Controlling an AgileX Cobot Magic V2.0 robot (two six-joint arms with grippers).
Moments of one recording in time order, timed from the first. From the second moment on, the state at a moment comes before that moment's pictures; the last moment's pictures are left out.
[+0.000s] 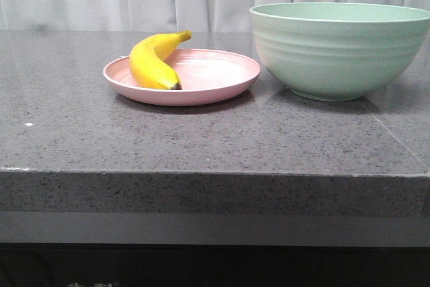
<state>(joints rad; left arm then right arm) -0.03 0.55 -0.48 -0.09 0.07 0.02 -0.01 0.45 -0.50 0.01 0.24 0.01</state>
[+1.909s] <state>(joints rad) -0.64 1.93 -1.76 0.08 1.16 -0.43 0.12 0.45 -0.50 0.04 0.18 0.01</state>
